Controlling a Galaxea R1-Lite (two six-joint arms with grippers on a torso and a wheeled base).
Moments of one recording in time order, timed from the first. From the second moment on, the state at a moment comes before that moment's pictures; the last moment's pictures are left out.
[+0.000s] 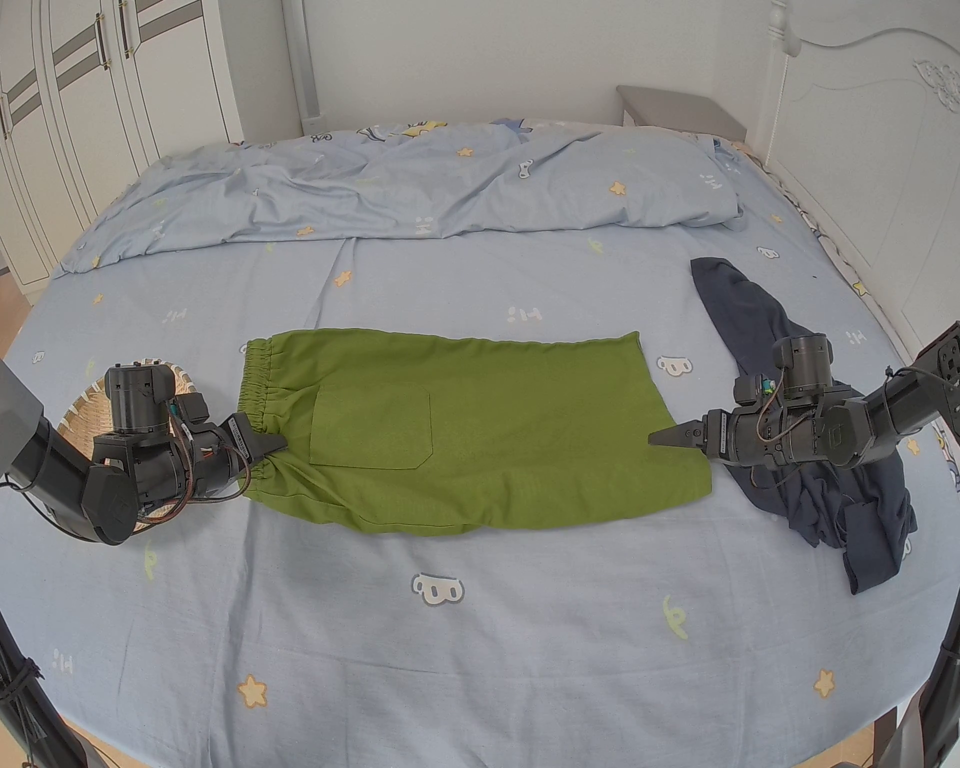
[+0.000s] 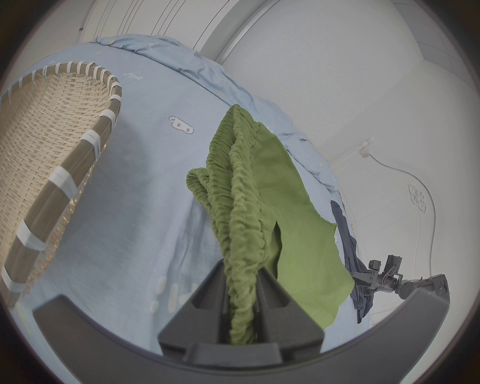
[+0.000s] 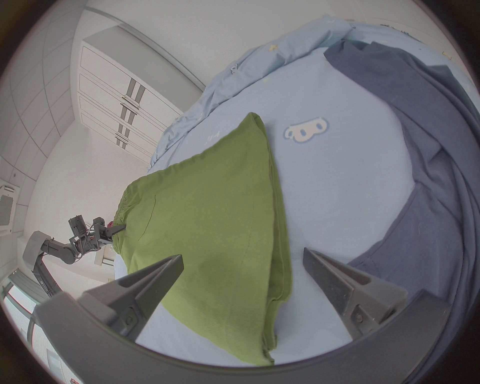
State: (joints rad) left arm -0.01 1.94 -0.81 -0.70 -0.38 -0.52; right arm 0.11 2.14 -1.19 -0.27 0.57 0.21
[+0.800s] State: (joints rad) left arm -0.02 1.94 -0.80 -0.71 -0.38 -0.52; right arm 0.12 2.16 -1.23 -0.17 0.66 0.21
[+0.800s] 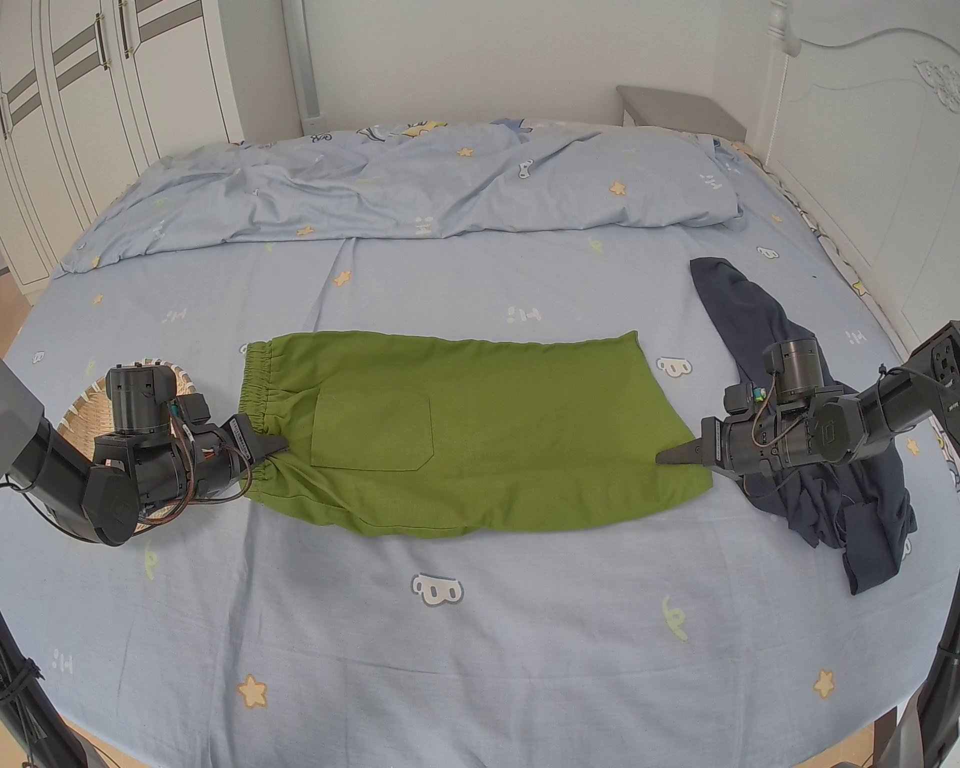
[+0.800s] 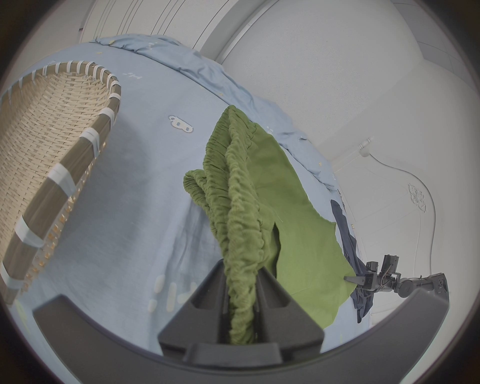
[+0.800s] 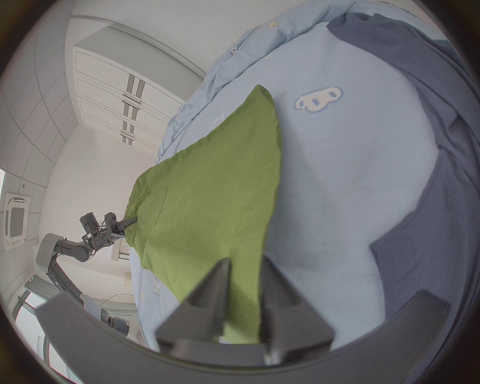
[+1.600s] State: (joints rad) left arm 0.00 1.86 -0.82 -0.39 -0.39 -0.41; right arm 0.12 1.93 -1.09 -0.04 0.65 0.20
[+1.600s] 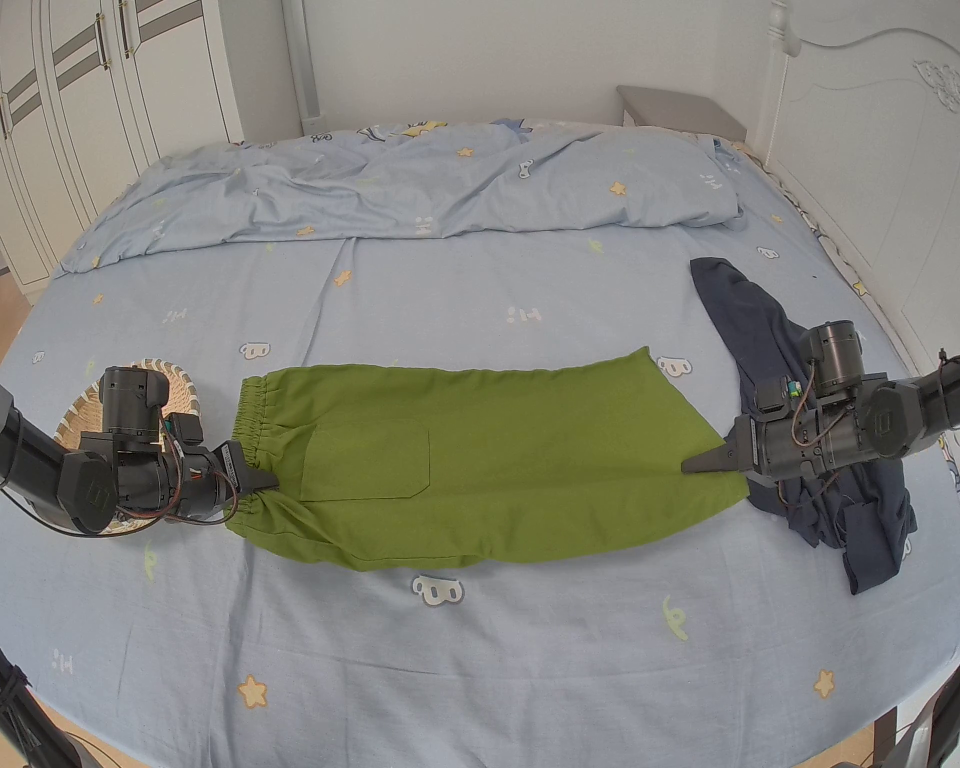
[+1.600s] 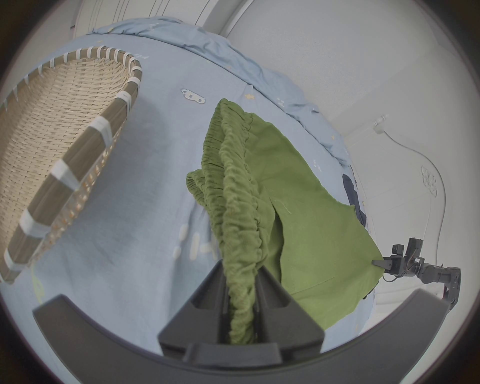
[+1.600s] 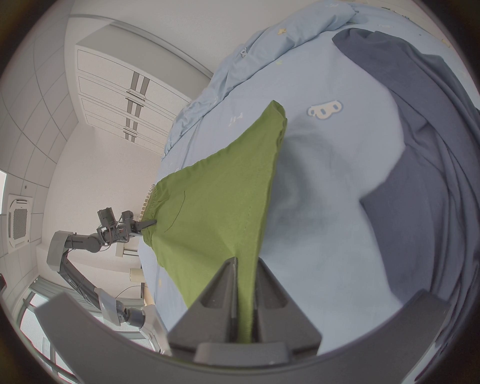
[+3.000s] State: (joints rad) left arm -0.01 1.59 -0.15 -0.56 -0.38 -0.35; right arm 0.18 1.67 -0.22 -0.52 0.65 0.12
